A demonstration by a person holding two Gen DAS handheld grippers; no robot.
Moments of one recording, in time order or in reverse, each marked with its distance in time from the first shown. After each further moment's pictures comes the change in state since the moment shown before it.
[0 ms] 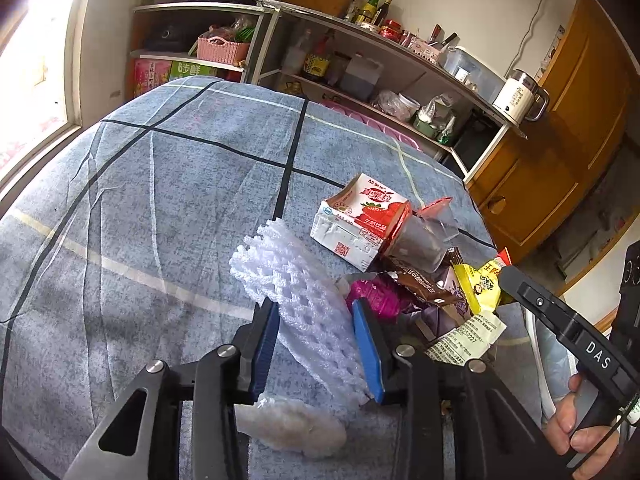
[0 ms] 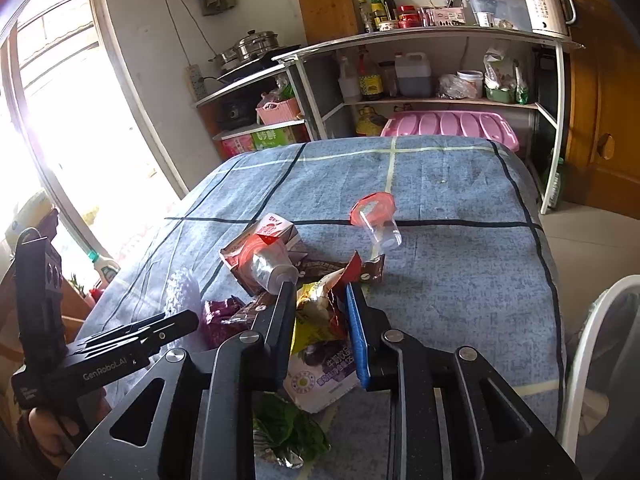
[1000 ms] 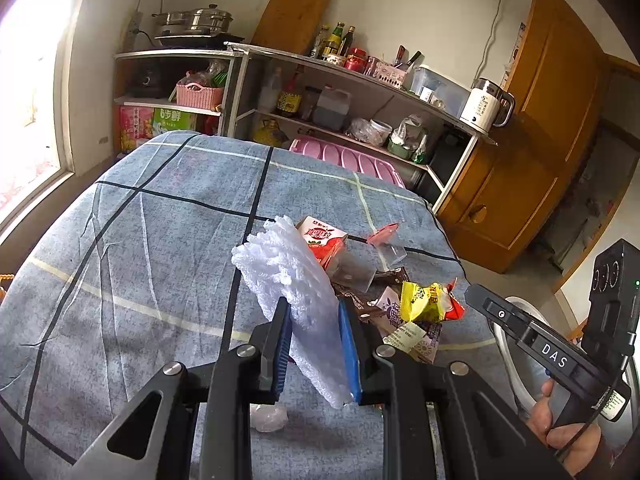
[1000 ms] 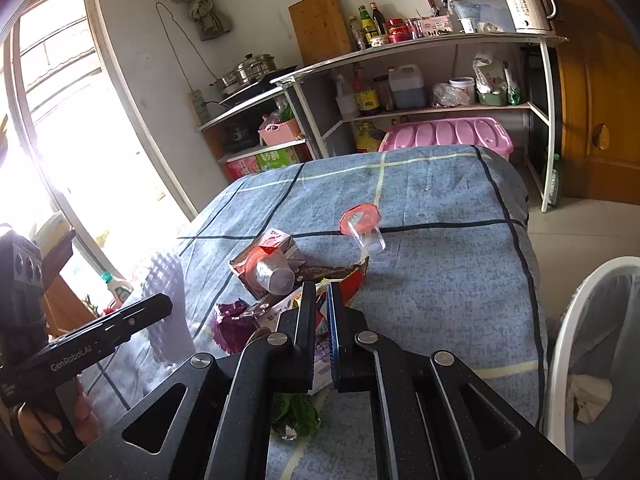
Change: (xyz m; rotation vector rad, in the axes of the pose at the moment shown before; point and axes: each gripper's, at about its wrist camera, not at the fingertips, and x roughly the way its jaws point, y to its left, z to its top) left arm -0.056 -0.042 -0.001 0.099 -0.114 -0.023; right arm -0.030 -0.018 -0.005 0.046 -0.068 0.029
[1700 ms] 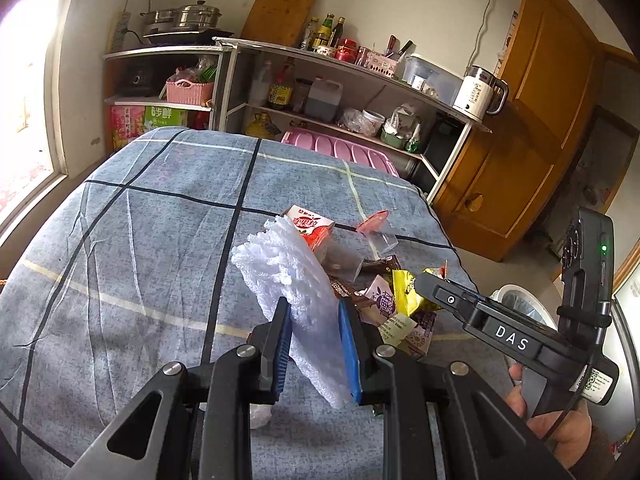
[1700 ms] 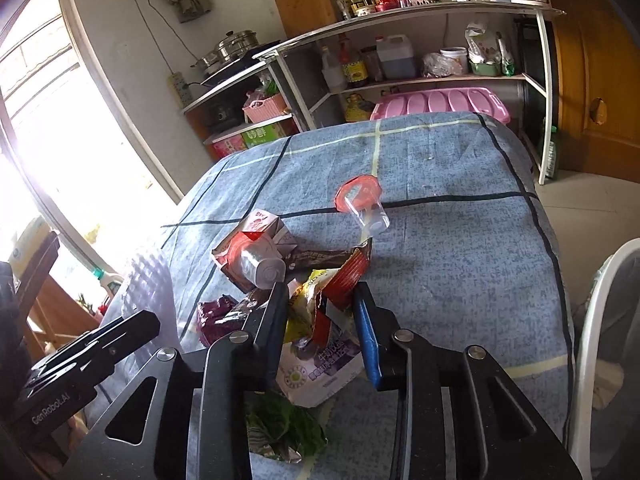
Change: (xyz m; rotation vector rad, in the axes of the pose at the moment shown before) left arm 0.010 -0.013 -0.004 0.034 0.026 -0.012; right arm 0.030 0.003 -0.002 0.053 0.093 -0.022
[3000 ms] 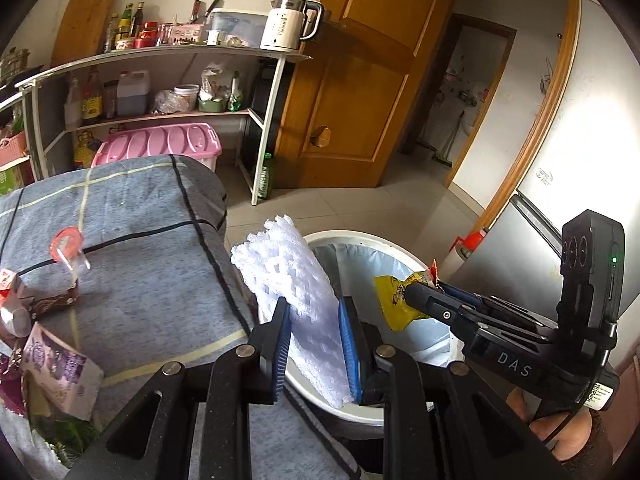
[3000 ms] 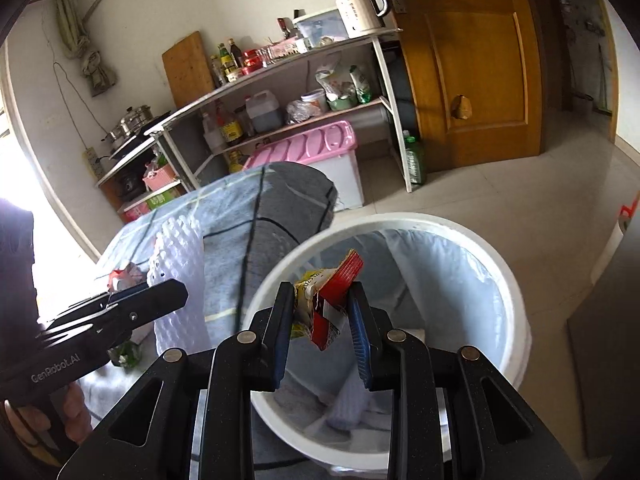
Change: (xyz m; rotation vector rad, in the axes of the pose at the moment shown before) left arm 0.059 -0.260 -0.028 0.378 0.156 -0.403; right arm -0.182 -0.181 -0.048 0.200 -0.160 -0.302
